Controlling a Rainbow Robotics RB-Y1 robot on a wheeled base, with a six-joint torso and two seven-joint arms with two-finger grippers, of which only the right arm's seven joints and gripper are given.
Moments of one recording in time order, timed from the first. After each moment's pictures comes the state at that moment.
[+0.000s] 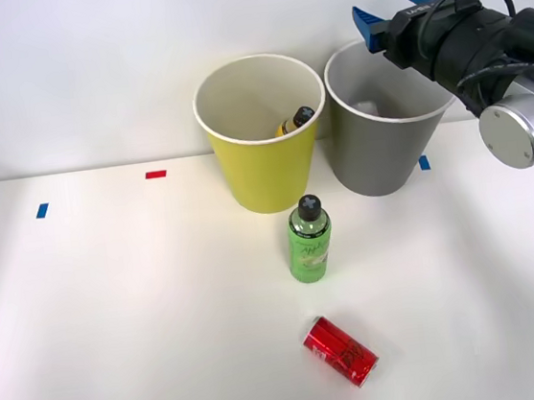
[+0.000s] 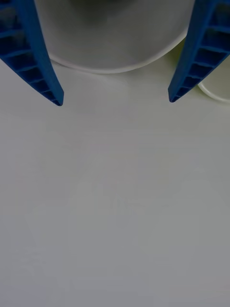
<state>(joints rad) -0.52 -0.59 0.15 -1.80 -0.43 0.51 1.36</state>
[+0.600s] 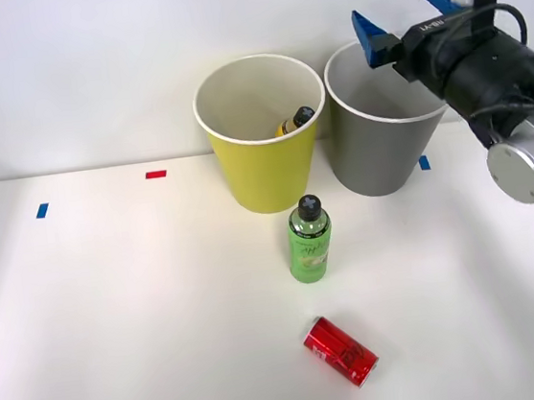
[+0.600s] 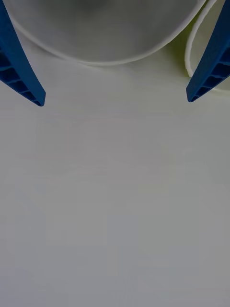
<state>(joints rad) -0.38 -0.60 0.15 -1.83 -0.43 0.25 1.37</state>
